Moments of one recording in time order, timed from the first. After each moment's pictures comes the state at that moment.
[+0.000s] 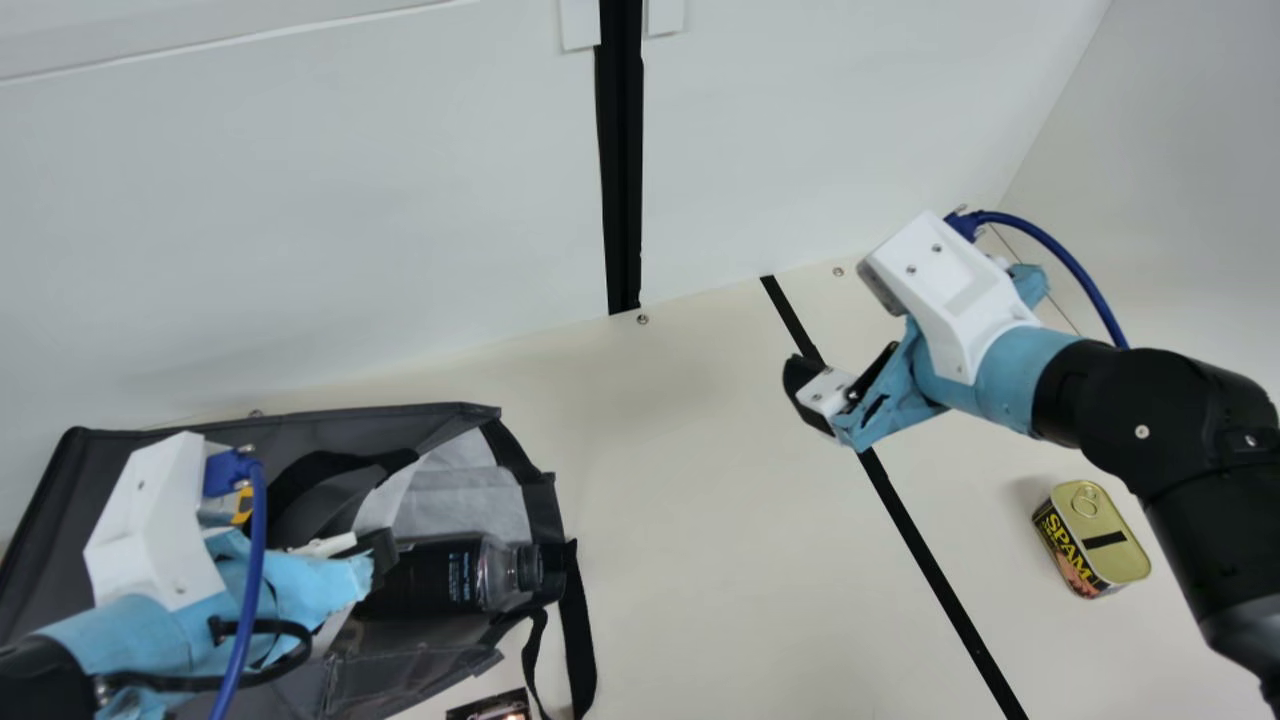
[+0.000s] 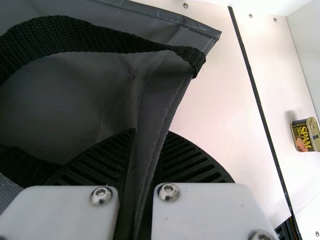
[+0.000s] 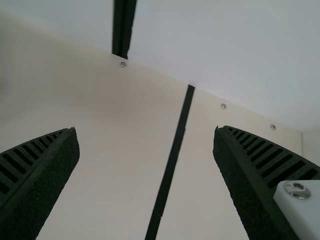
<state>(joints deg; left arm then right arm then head) -25.6 80.2 -69.8 -25.7 45.7 -5.9 -15.7 71.8 -69.0 21.4 42.5 -47.5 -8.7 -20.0</state>
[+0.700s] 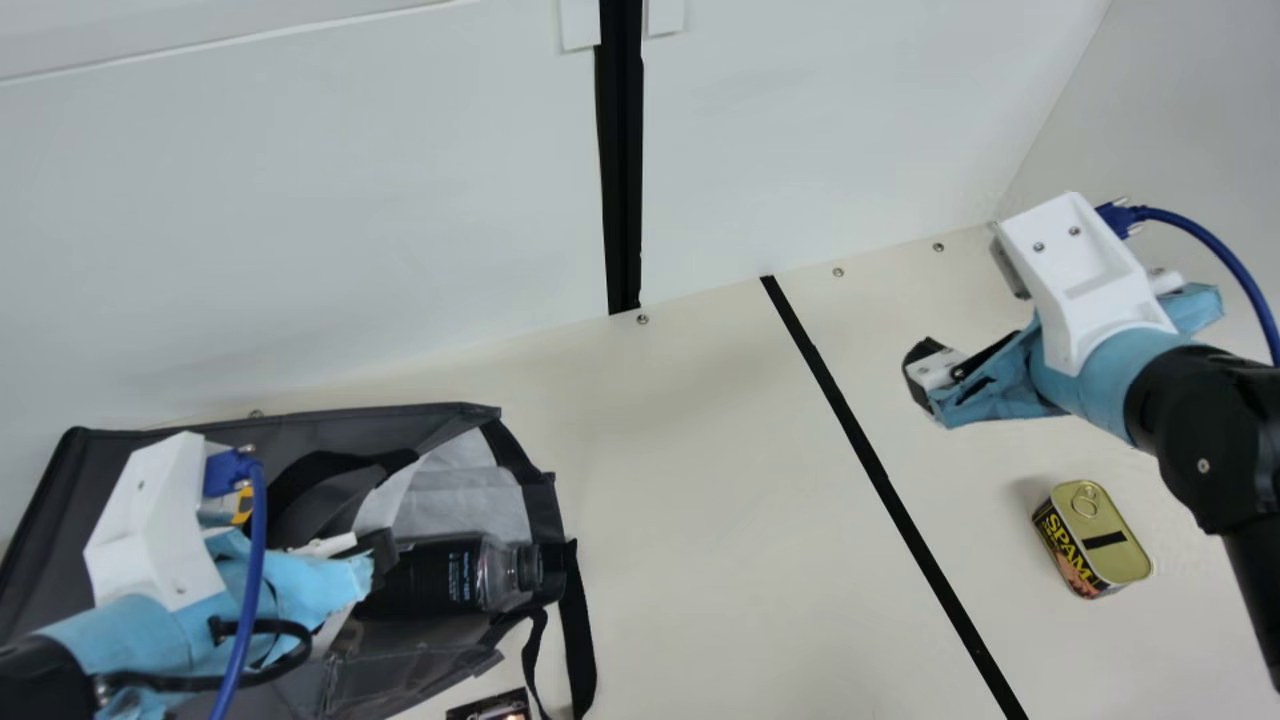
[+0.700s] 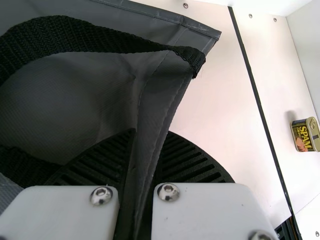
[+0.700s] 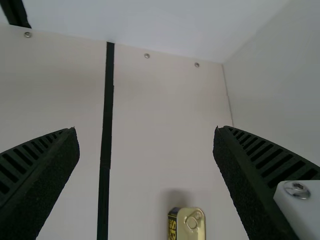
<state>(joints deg) -25.6 80.2 -69.8 -25.7 45.7 -5.9 -18.9 67.8 -72.0 -2.7 48.0 -22.4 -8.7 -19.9</state>
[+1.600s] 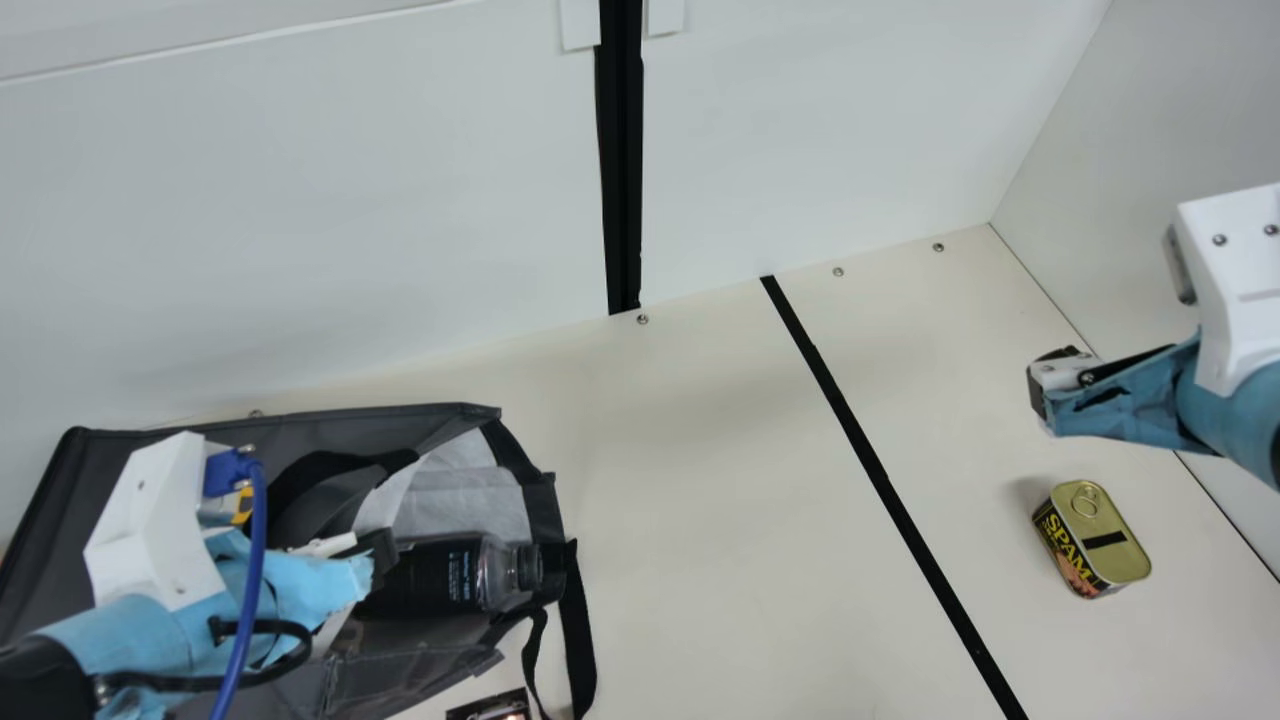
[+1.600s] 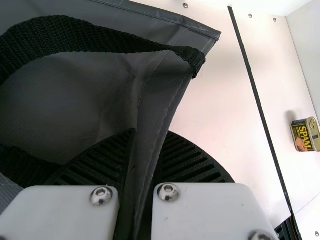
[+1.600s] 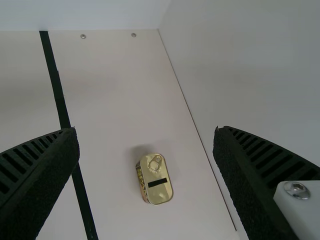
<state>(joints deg) -25.6 80.2 -69.8 -25.7 45.7 -5.9 -20.3 61.2 -80.2 -15.8 64.0 -7.0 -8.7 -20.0</state>
